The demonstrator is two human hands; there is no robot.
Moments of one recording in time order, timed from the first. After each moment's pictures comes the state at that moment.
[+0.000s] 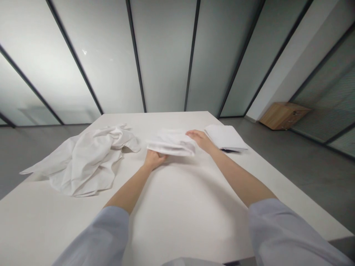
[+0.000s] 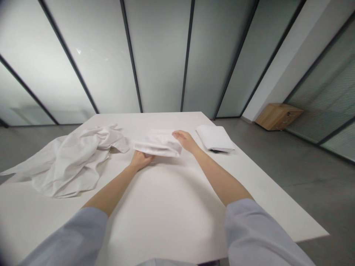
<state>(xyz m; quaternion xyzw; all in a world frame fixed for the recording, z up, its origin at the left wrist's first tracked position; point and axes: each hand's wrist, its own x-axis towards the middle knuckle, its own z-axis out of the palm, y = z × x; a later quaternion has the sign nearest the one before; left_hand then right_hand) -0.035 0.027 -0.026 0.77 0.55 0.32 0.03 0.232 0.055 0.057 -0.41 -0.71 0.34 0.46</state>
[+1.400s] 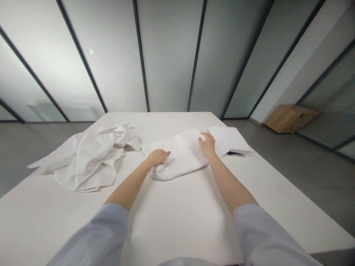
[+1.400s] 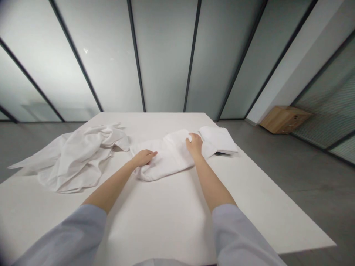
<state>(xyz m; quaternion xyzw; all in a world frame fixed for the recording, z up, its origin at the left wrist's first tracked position) -0.022 0.018 0.007 0.76 0.63 0.09 0.10 0.260 0.091 -0.008 -0.63 -0.67 -0.02 0.39</state>
